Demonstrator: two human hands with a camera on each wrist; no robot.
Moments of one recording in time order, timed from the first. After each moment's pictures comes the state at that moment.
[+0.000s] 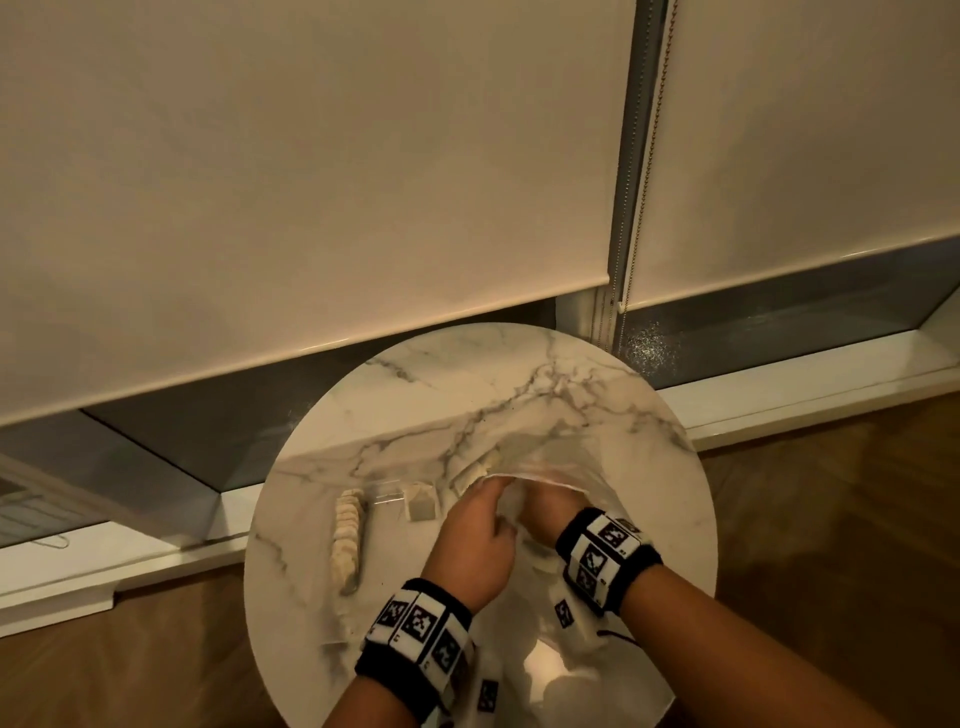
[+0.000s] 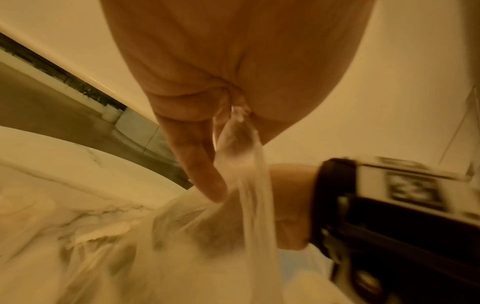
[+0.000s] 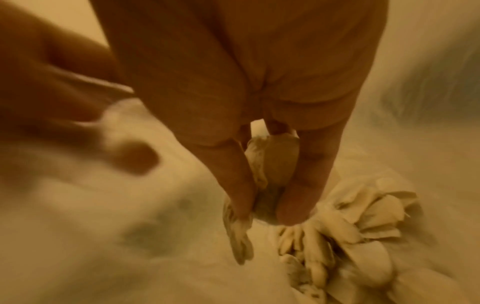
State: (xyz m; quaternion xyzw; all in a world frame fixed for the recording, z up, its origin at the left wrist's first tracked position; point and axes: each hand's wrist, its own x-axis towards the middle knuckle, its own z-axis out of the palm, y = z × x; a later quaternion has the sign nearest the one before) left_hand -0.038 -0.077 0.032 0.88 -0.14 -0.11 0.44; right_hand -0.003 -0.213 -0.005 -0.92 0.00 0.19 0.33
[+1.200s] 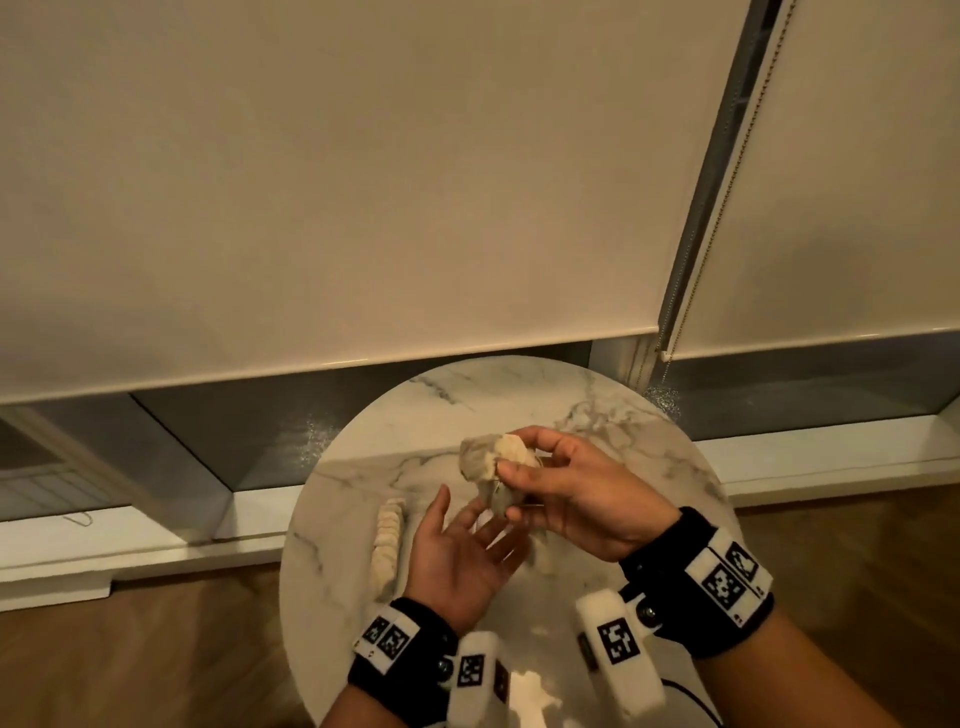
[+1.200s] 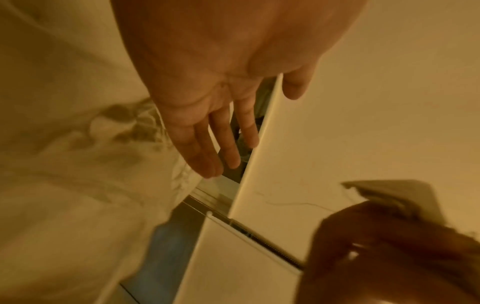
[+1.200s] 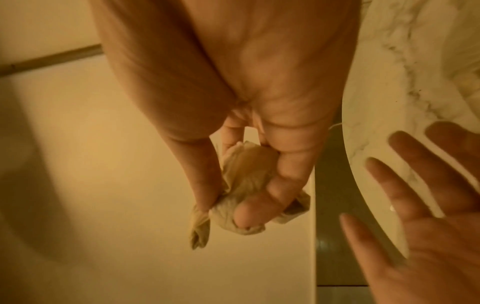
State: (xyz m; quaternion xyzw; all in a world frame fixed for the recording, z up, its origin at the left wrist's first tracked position) left_hand -0.035 -0.001 0.047 0.32 0.24 -0.24 0.88; right_hand -0.032 -0.160 0.150 -0.47 -0.01 0.26 0.85
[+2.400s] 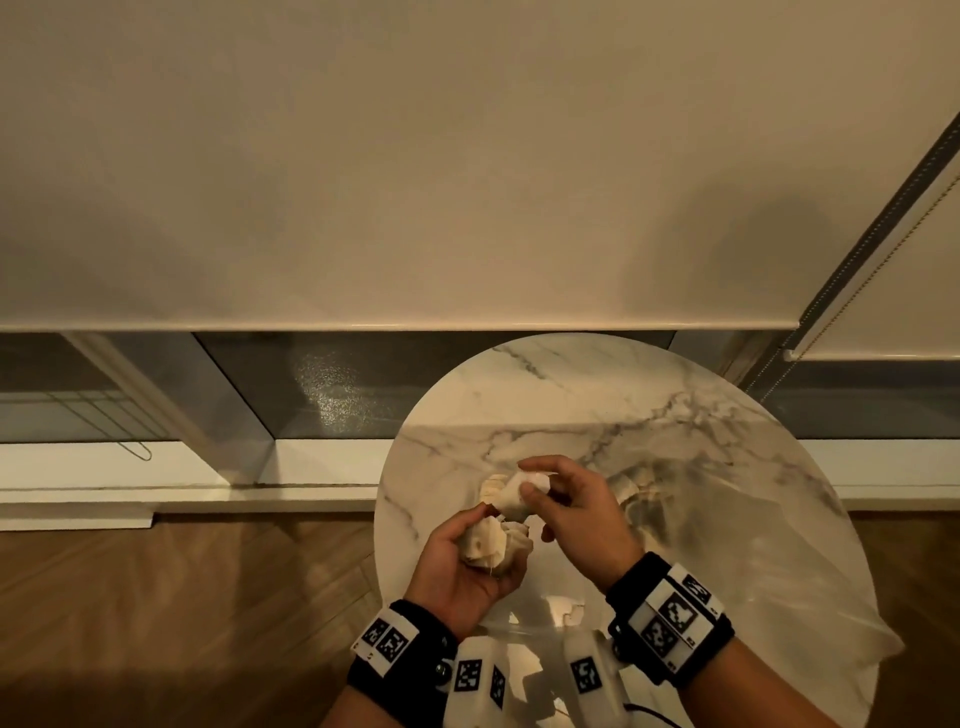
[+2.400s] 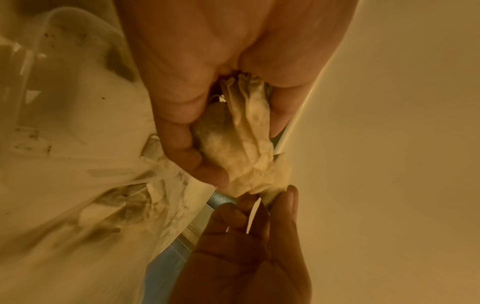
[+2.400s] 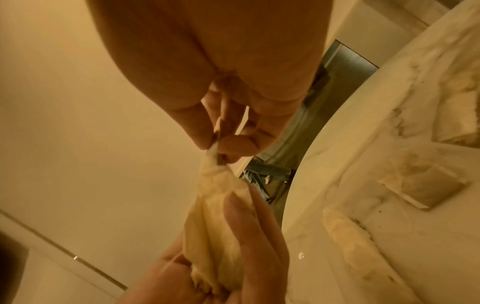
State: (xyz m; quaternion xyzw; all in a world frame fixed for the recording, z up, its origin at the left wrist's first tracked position) left_hand -0.020 0.173 0.010 0.25 0.28 -0.29 0.88; right_hand -0.001 0.020 0.044 -0.74 0.03 0.06 0.67
